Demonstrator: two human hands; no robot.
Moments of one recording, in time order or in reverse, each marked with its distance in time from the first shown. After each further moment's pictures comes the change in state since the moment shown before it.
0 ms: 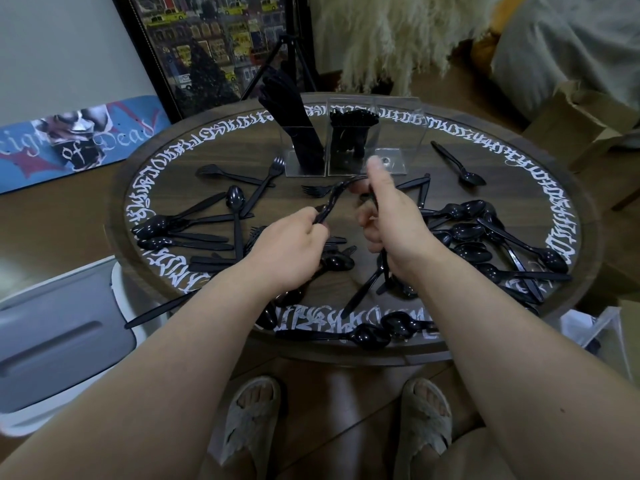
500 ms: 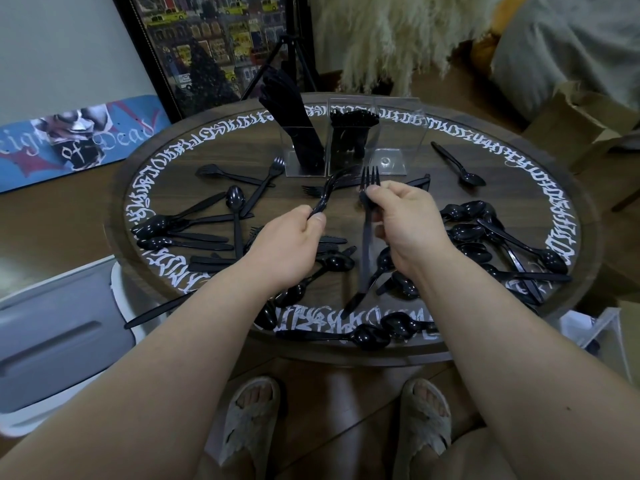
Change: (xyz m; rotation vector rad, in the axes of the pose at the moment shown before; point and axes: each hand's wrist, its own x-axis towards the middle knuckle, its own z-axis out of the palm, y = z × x) left_hand 0.002 -0.004 0.001 -0.053 0.060 0.006; right_hand 0.005 0.003 -0.005 0.164 0.135 -0.060
